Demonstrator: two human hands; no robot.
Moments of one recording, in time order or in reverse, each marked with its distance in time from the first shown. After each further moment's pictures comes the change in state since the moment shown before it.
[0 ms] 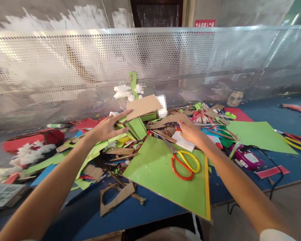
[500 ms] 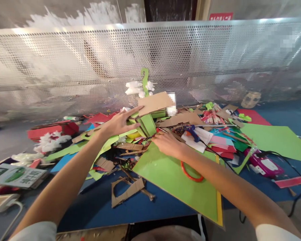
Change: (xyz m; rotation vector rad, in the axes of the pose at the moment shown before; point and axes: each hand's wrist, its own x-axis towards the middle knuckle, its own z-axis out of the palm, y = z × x) left_hand 0.001 -0.001 0.001 0.027 0.036 -0.005; right_hand 0.015 -0.140 0.005 -0.005 -0.008 -0.554
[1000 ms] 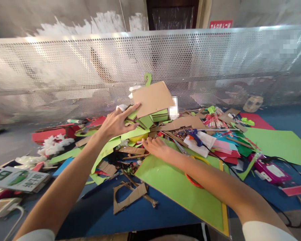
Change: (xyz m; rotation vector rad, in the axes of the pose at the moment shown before) left_hand -0.005 0.000 -0.018 0.229 0.096 -0.137; right_hand 0.045 -0.033 0.024 -0.173 0.084 0.010
